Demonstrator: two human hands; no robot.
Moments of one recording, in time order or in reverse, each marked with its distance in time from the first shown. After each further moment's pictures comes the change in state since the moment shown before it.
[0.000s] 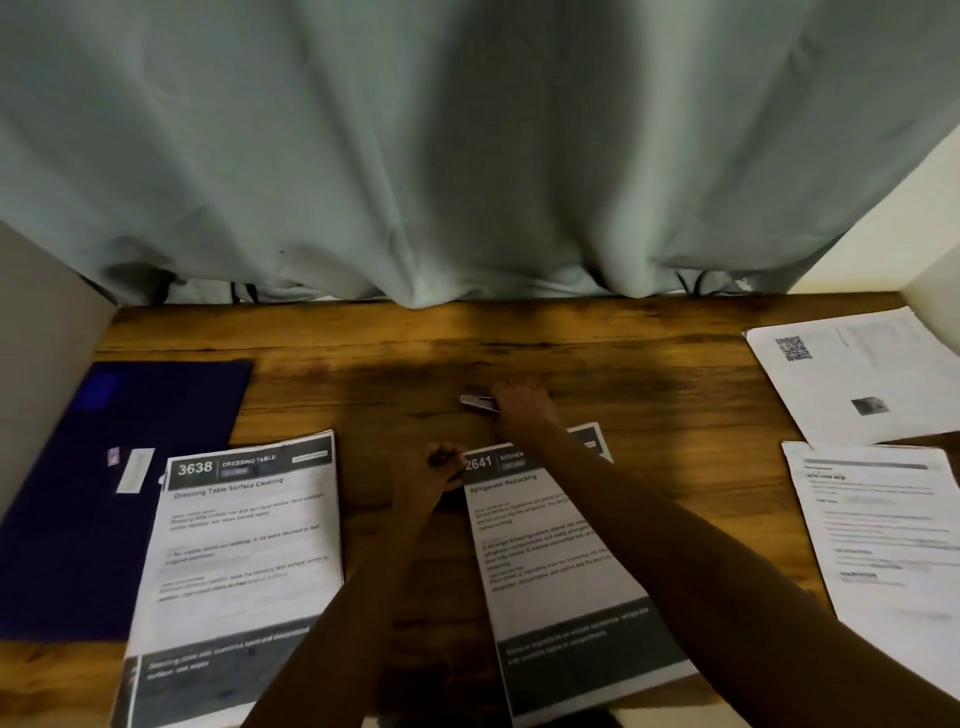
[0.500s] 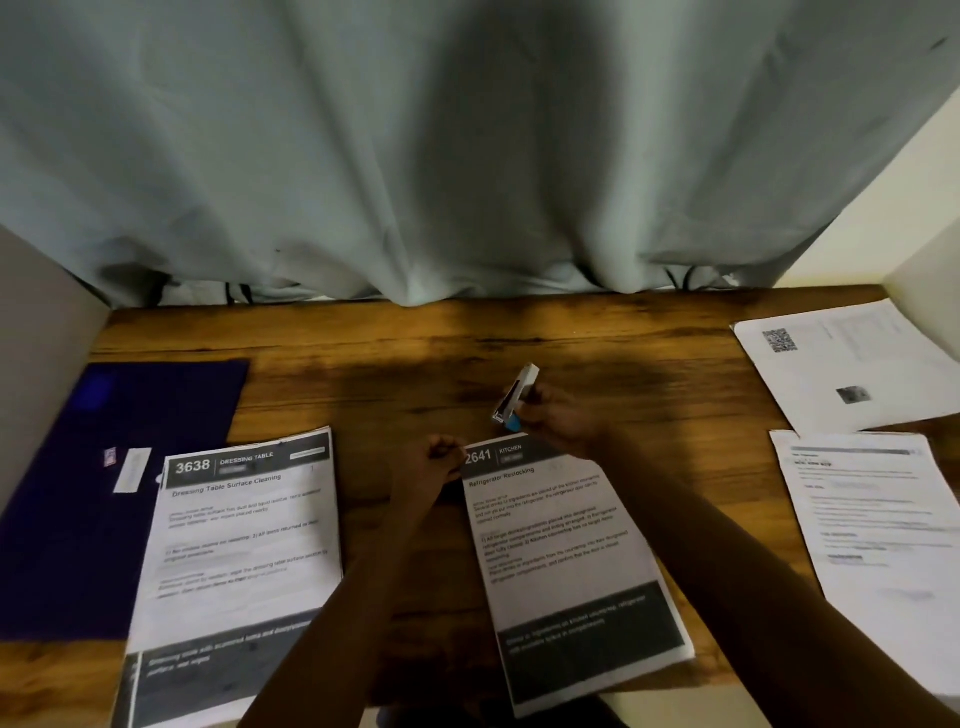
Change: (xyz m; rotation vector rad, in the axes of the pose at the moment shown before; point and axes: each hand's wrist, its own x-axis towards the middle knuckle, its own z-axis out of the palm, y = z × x) left_hand -0.010 0.007 0.001 0.067 -0.032 0.075; right_hand -0.055 0.043 -0.026 1.558 -0.356 0.187
